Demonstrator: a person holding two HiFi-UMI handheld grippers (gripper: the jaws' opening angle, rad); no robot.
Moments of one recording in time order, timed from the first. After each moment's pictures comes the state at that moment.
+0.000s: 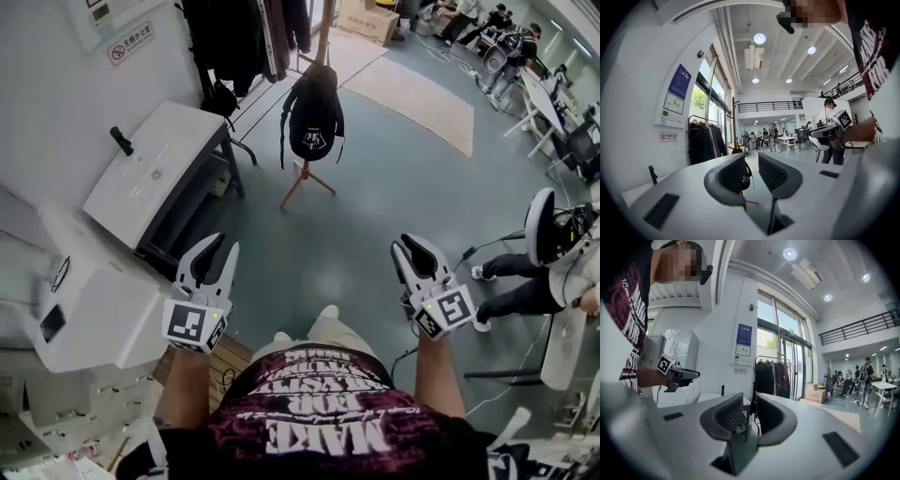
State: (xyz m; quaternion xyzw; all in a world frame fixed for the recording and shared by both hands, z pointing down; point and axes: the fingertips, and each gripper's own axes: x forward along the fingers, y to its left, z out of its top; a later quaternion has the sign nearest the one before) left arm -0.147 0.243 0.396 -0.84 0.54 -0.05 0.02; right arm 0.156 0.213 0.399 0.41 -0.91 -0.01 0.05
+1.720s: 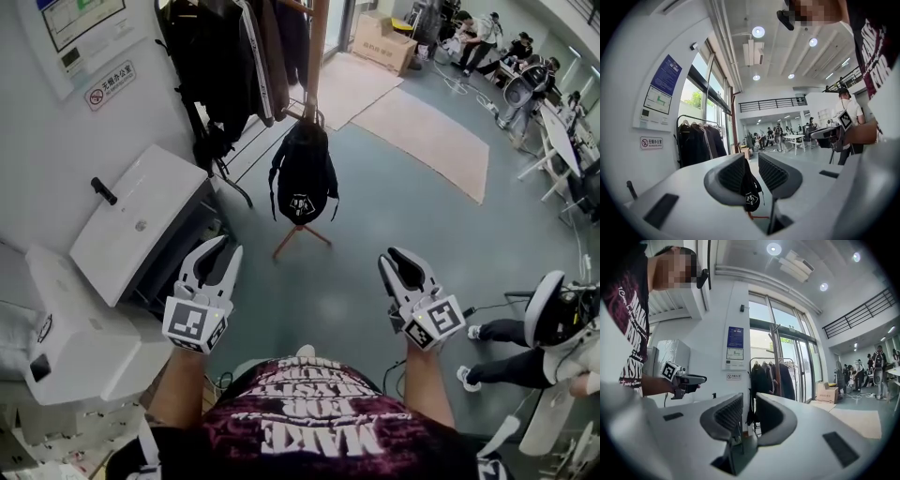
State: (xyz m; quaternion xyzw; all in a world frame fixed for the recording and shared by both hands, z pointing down) left arm -0.074 -0.021 0.378 -0.83 0.55 -0.06 0.03; right arm 0.202 -0.056 0.395 0.36 -0.93 0.02 0.01
